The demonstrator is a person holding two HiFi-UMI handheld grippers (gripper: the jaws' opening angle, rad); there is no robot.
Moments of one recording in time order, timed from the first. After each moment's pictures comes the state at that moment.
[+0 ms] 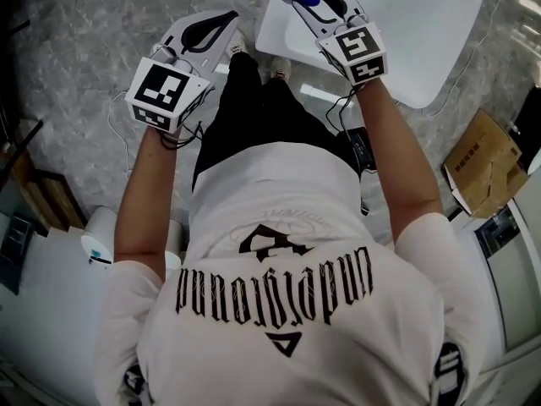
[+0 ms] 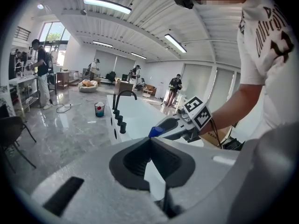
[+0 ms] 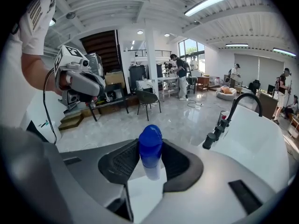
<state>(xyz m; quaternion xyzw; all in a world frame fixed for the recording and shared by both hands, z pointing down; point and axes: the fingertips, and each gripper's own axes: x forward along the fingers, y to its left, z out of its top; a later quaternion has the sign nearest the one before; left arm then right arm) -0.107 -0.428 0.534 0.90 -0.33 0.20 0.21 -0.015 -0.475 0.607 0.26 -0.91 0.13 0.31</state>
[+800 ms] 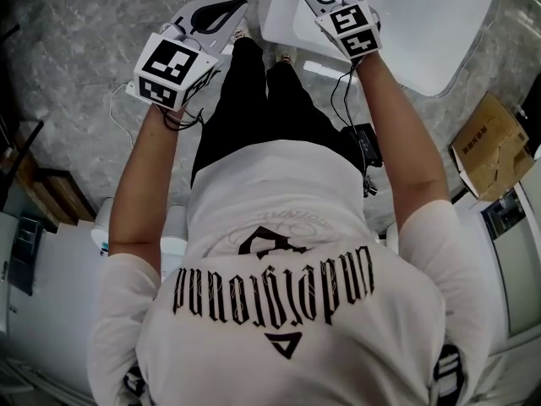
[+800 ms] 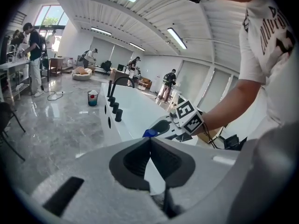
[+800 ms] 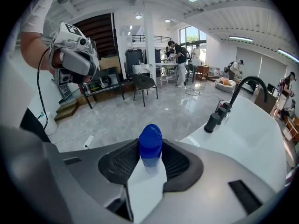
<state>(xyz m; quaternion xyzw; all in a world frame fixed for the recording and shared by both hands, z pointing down) -0.099 -0.439 0.592 0.90 -0.27 0.22 0.26 -0.003 -0.485 0.698 0.27 -0.87 0.14 0.38</state>
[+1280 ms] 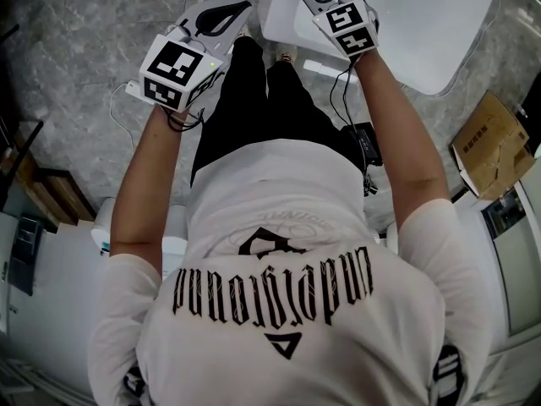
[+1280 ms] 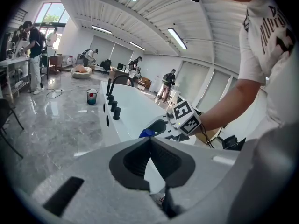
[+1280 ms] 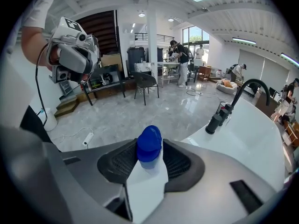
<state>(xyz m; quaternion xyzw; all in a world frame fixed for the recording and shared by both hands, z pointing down) -0.087 -0.430 0.596 0.90 -0.27 0.22 0.26 0.000 -0.482 0.703 0.26 -0.87 0.12 0.39</state>
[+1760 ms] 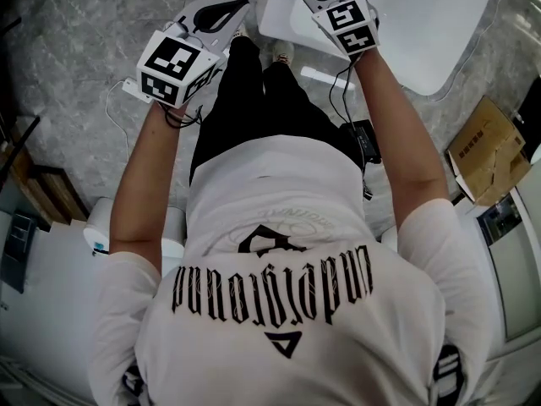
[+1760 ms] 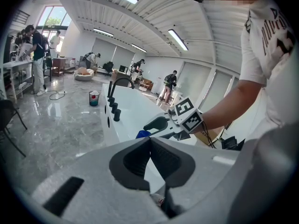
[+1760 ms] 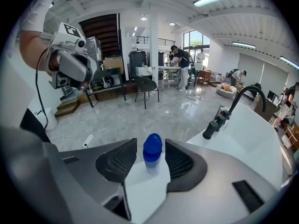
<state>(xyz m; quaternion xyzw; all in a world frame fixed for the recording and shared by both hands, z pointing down) -0.092 -0.417 0.587 0.90 -0.29 0.21 0.26 -0.007 -0.478 0.681 0.26 -0.88 0.11 0.38</state>
